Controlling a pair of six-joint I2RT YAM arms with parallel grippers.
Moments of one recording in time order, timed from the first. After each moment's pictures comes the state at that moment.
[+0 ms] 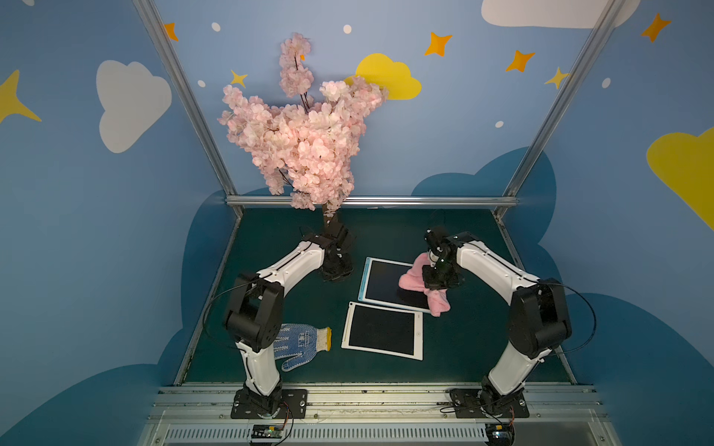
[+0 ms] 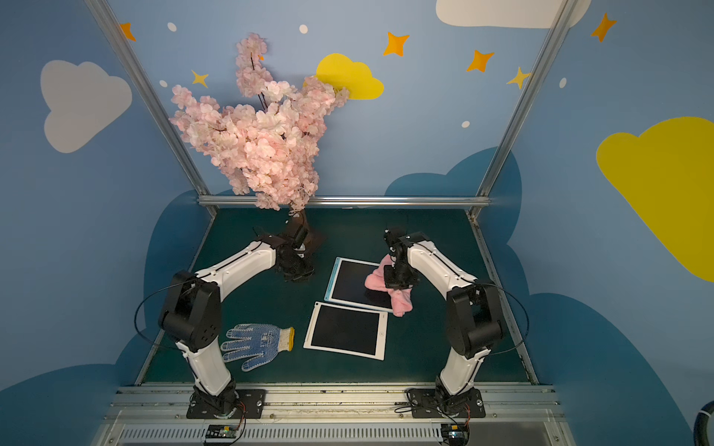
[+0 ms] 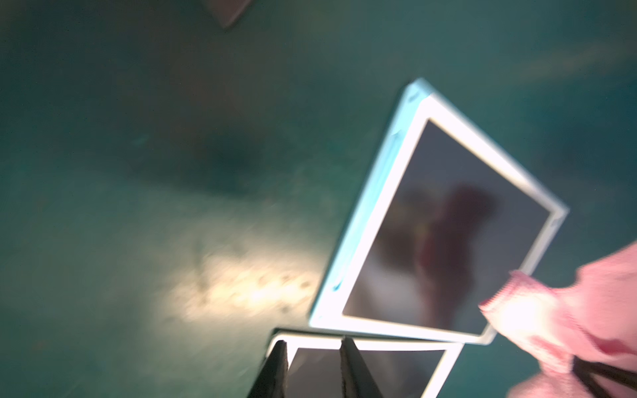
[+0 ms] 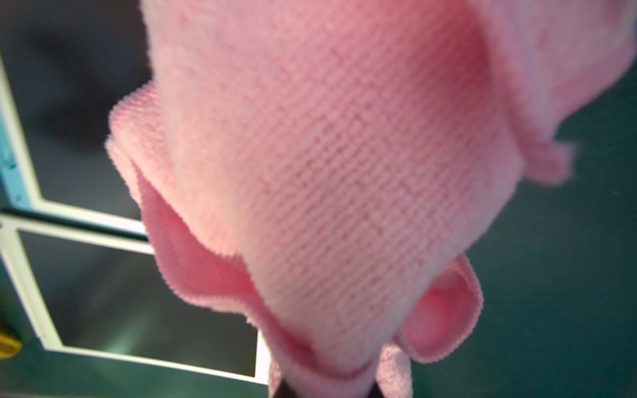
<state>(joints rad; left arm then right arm) -0.40 1.79 1.33 -0.81 0.21 -0.71 0.50 1.75 1.39 -1.10 -0.04 0.33</state>
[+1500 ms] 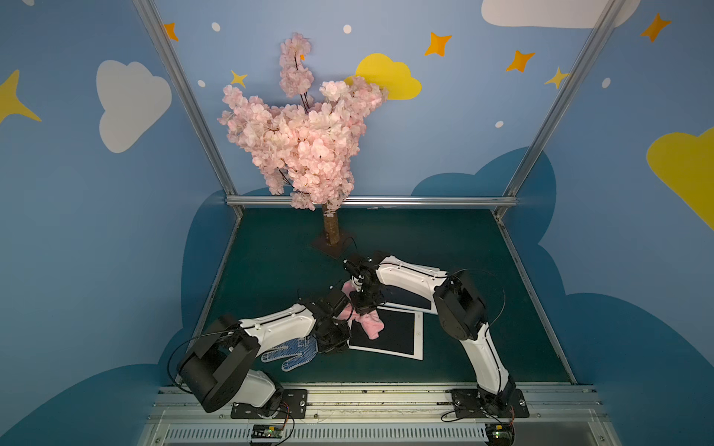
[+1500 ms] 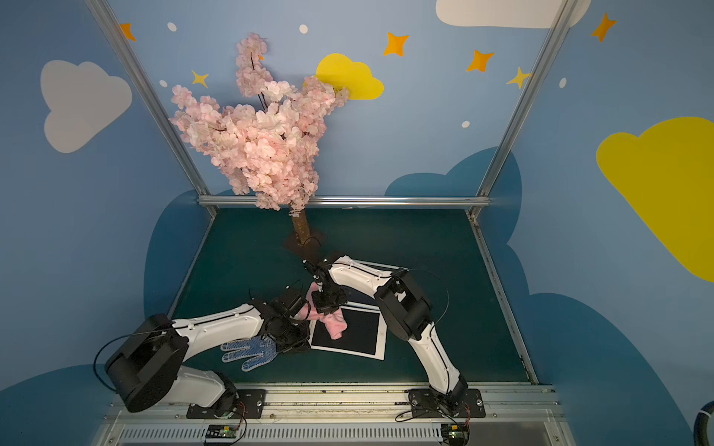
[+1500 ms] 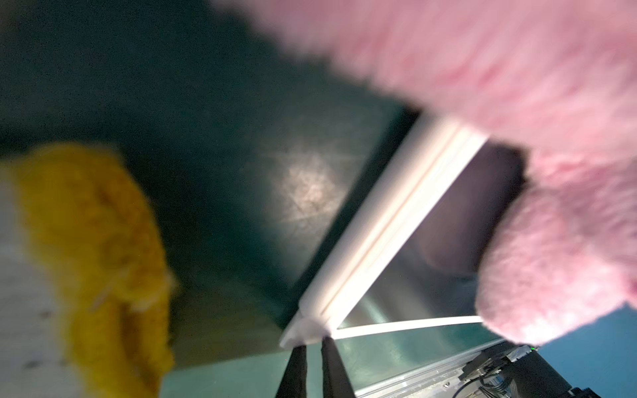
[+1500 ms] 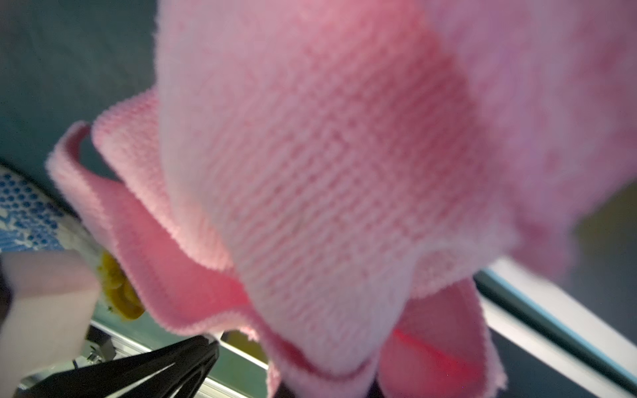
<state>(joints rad) -0.69 1.44 0.65 -0.57 0.38 -1.06 0.94 2.22 1.76 -1.07 -0.27 0.46</state>
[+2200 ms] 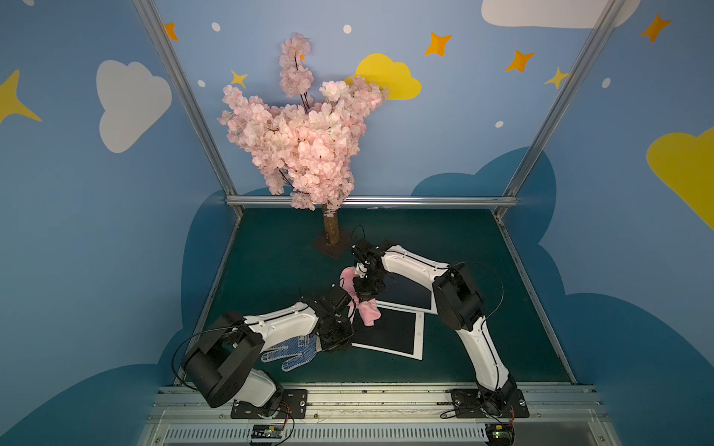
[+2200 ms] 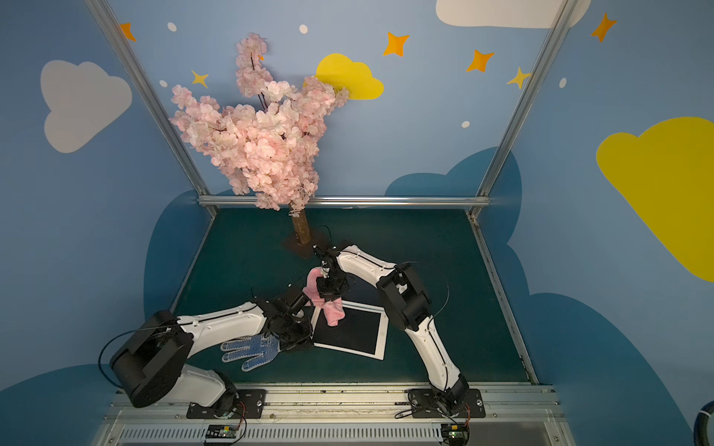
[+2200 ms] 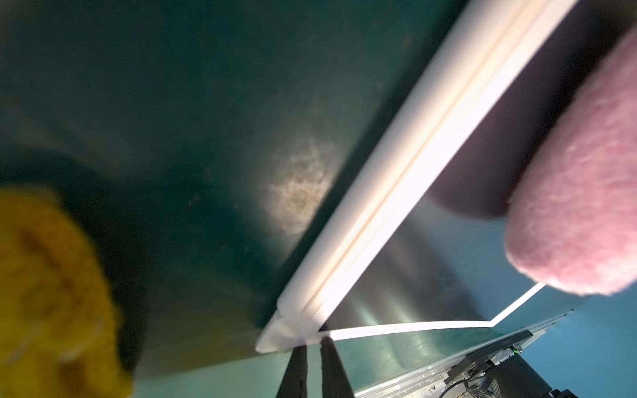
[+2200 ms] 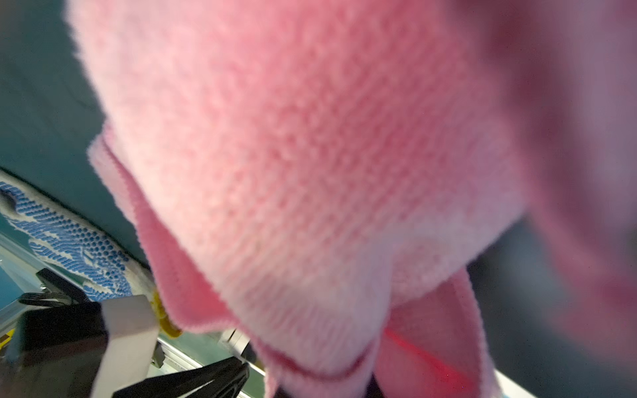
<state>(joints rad) -0.69 1.46 0.68 -0.55 0.37 -1.07 0.83 2.30 1.88 -1.05 -0.35 0.45</state>
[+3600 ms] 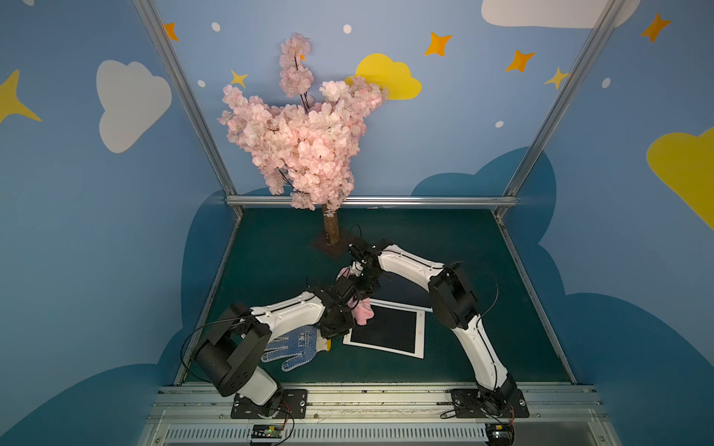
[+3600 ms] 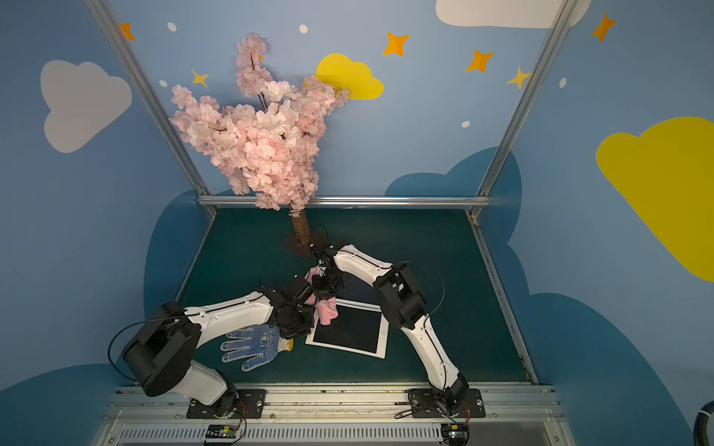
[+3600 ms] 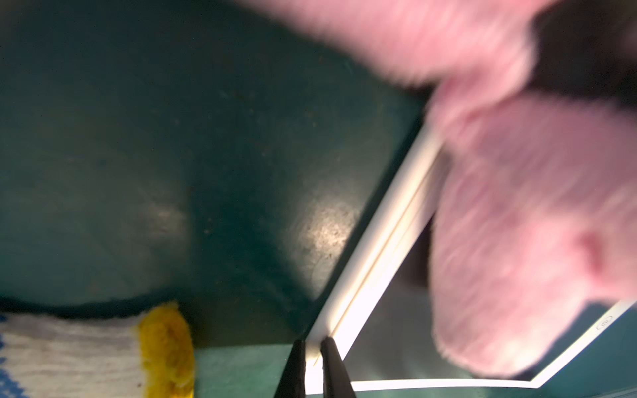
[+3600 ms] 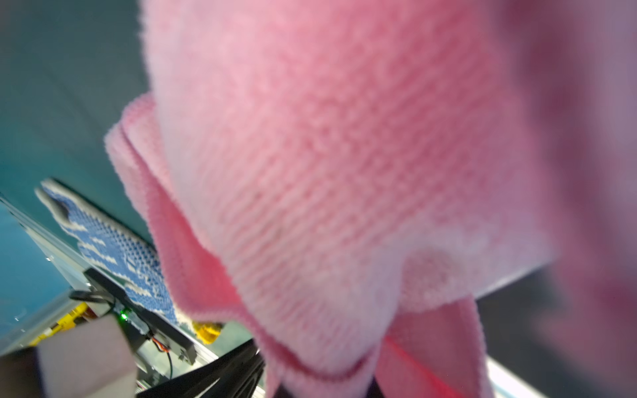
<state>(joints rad) -0.69 1.54 0.81 -0.64 0.18 -0.96 0.80 2.35 1.96 -1.05 -0.40 0.50</state>
